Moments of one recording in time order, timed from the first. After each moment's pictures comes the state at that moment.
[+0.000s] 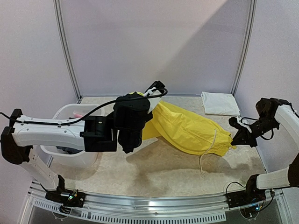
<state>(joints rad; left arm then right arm) -1.33 1.58 1.33 0.03 -1.37 0.62 -0.14 1.19 1.01 -1.34 -0.68 -1.38</state>
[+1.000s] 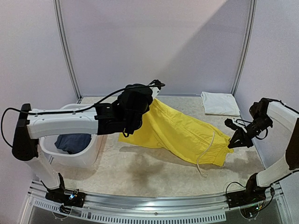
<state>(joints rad) -1.12 1.67 1.37 -0.07 -1.19 0.64 -0.14 1.36 1.00 -1.34 -0.68 -1.37</state>
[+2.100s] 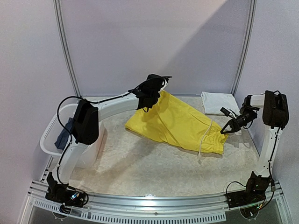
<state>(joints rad) -0.77 2.48 2.23 -0.15 -0.85 0.73 -0.24 2.20 1.55 -1.35 -0.86 -1.18</state>
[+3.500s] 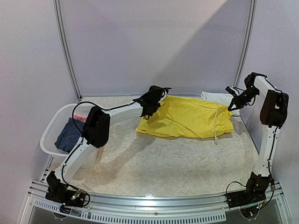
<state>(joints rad) -0.72 2.74 2.41 -0.15 -0.76 0.70 -0.23 2.28 2.14 -1.36 -0.53 -0.63</state>
